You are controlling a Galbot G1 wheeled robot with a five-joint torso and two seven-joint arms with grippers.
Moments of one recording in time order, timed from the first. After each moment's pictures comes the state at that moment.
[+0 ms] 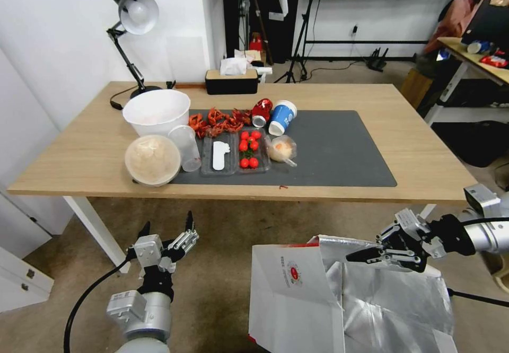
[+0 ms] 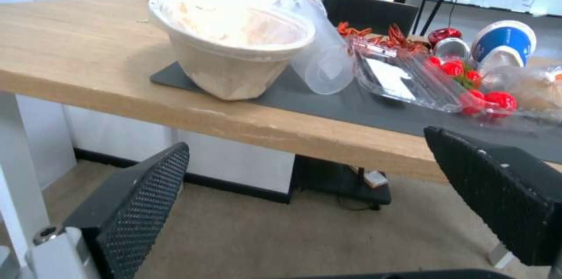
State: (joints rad) left arm 1.81 -1.46 -0.41 -2.30 -0.24 0.01 -0.28; right arm -1.48 0.25 0.71 1.97 0.85 -0.22 -1.23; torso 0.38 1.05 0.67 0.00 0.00
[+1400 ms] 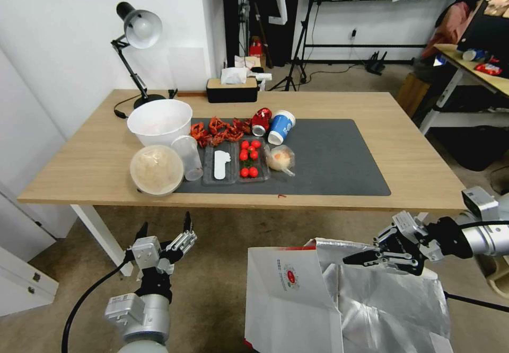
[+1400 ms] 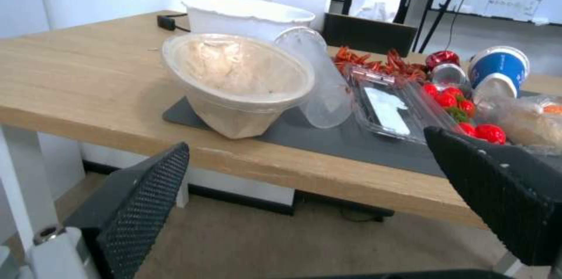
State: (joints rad) left arm 1.82 -1.46 -0.41 -2.29 -0.23 -0.02 -0.28; right arm -1.49 0.27 0.72 2.00 0.86 -0.23 -1.23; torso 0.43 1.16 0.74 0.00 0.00
